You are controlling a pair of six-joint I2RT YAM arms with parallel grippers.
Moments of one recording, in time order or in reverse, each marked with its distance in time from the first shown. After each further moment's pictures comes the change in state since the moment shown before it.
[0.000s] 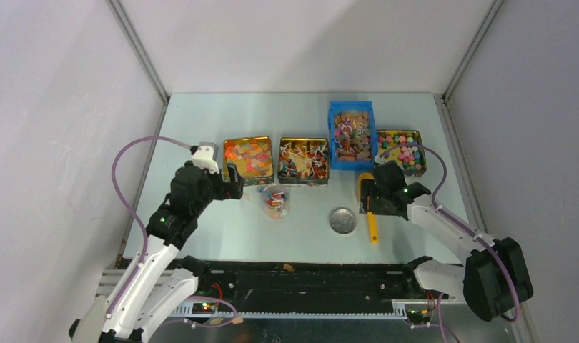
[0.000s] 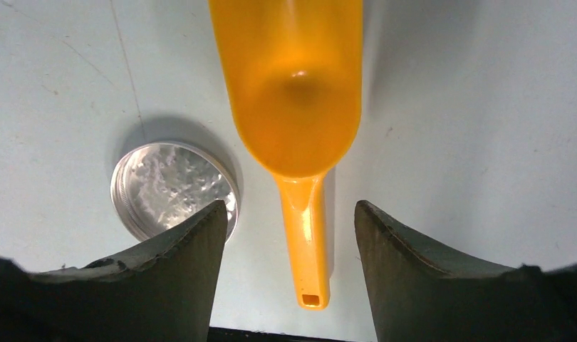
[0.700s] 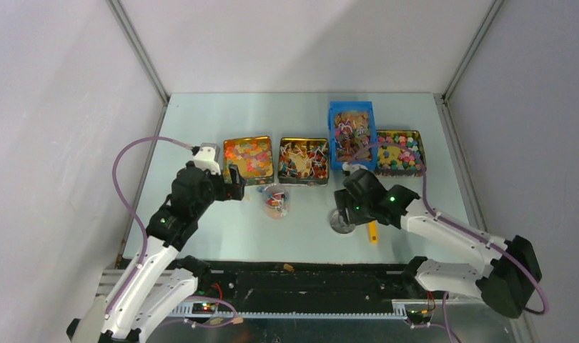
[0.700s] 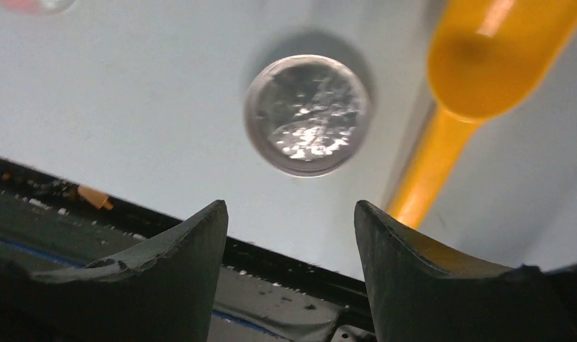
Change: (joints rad) left arm -0.034 -0.009 0.000 -0.001 -0.022 0.000; right arm 0.330 -0.082 0.118 -0.162 0.023 0.047
